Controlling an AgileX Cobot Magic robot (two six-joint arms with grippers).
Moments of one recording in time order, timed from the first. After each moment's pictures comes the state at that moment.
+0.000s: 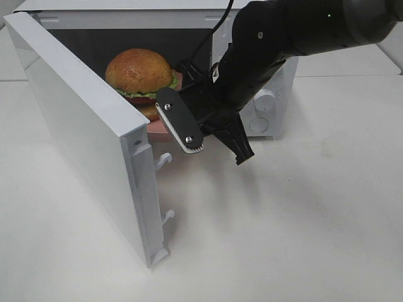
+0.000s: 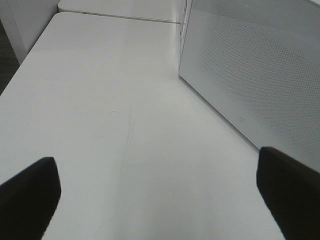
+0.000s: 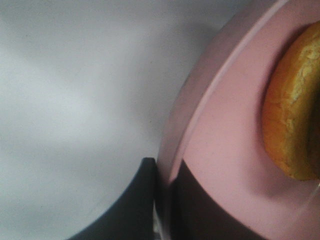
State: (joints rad) left arm 0.06 -0.01 -0.50 -0.08 1.04 -0.05; right arm 0.64 1.91 -1.30 0.03 0.45 -1.50
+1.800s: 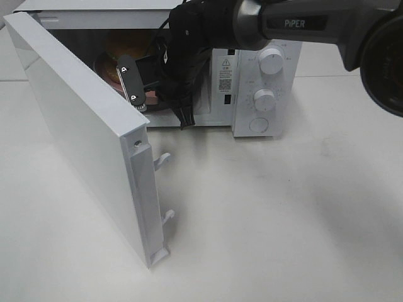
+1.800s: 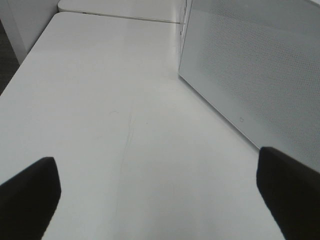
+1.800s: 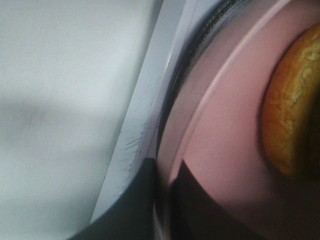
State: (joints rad) left arm 0.06 -0.01 -0.50 -0.08 1.04 -0.05; right arm 0.64 2.34 -1.93 -0.12 0.57 -1.18
